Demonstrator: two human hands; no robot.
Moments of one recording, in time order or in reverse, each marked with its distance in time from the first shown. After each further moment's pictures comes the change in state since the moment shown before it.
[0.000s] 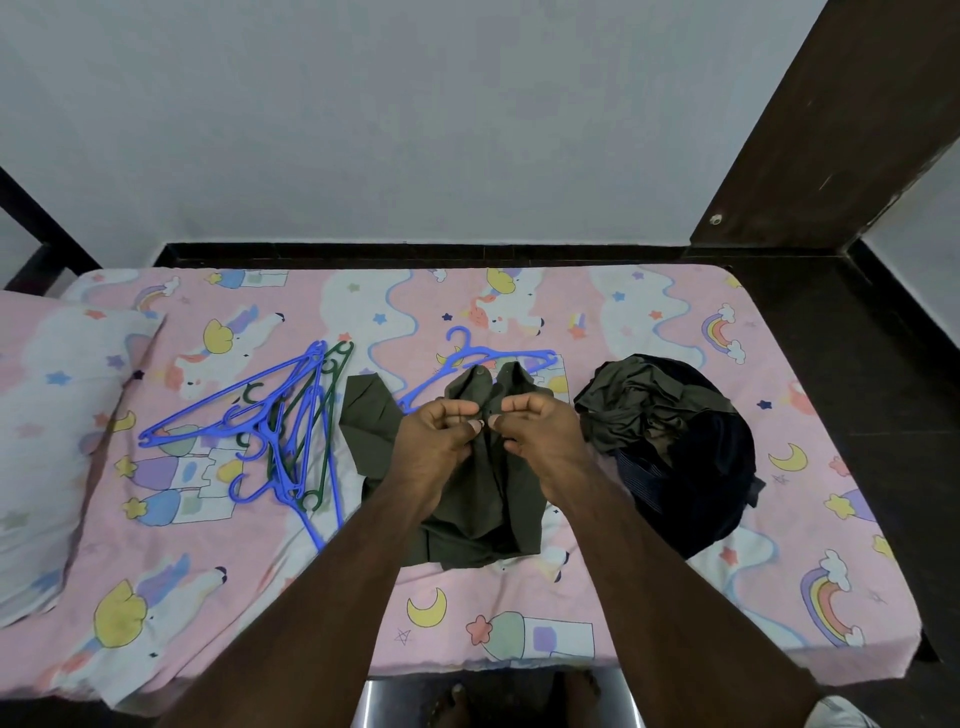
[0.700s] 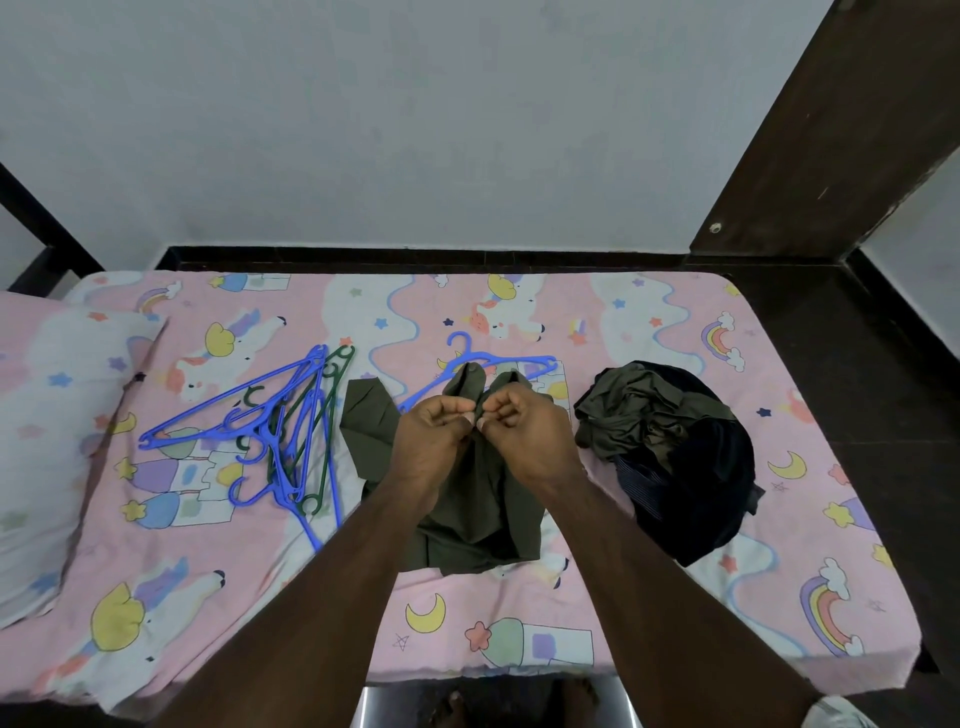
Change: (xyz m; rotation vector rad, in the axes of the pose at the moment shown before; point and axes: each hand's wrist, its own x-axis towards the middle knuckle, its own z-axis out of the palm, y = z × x) left_hand -0.002 0.013 0.001 0.009 0.048 0.053; right_hand 0.002 -0.004 0.008 -0.545 0.022 -0.452
